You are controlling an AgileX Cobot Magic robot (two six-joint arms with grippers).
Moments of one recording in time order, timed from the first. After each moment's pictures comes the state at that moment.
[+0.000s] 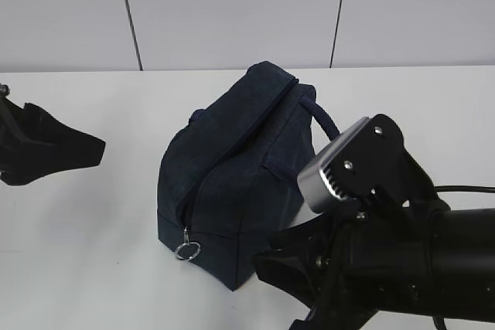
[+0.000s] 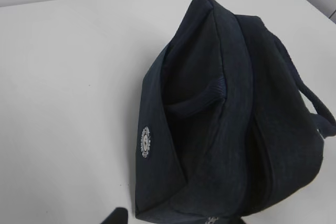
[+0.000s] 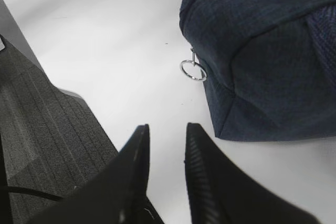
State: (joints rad) left arm -0.34 1.07 -0.72 -0.61 0.59 0.55; right arm 0.79 1.24 -0.53 1.80 0.22 -1.74
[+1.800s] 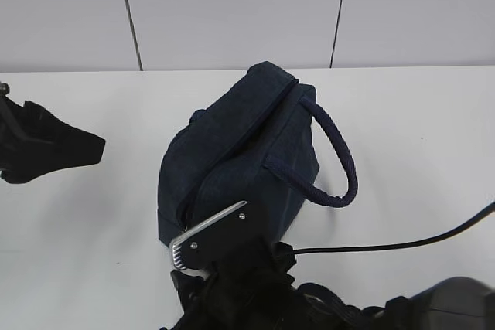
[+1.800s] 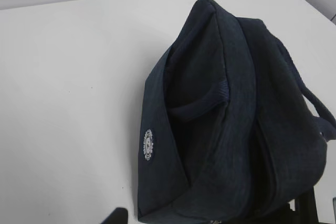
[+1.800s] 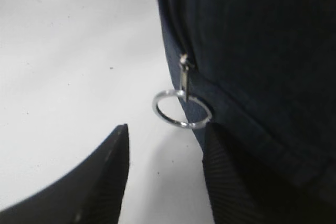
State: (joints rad) left arm -0.34 1.07 -0.72 -0.61 0.58 0.55; right arm 1.08 1.93 -0.69 0.57 -0.66 -0.18
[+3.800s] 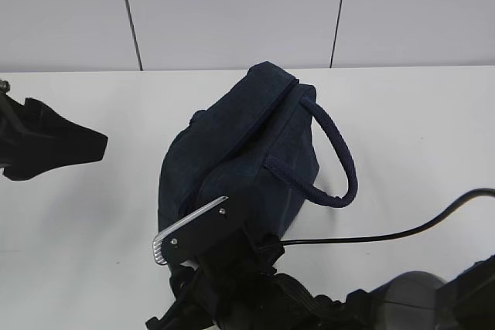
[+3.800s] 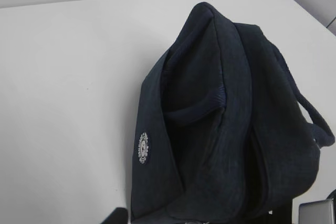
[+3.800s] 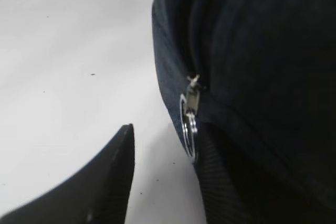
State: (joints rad) left arm -0.34 1.07 -0.72 -0.64 0.58 0.55; right arm 1.08 1.99 -0.76 0.69 -0.66 -0.33
